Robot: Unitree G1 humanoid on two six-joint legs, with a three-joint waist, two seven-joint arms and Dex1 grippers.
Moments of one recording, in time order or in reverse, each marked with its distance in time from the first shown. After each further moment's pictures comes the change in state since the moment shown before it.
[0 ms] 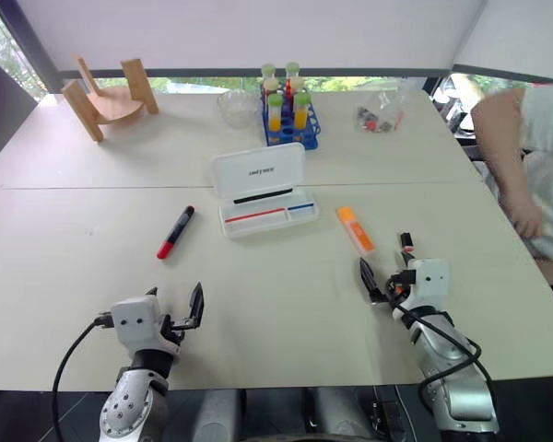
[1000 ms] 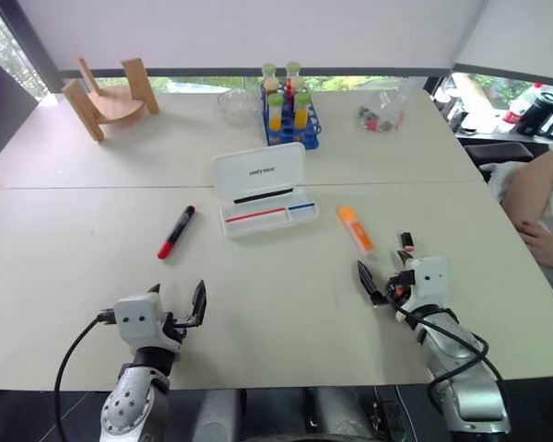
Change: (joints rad) left arm -0.067 0.060 0.004 -0.002 -0.015 -0.003 -0.051; right arm -0.005 -0.111 0.009 -0.055 0.006 0.042 0.111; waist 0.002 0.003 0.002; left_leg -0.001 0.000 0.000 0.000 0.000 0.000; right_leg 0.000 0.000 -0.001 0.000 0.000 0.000
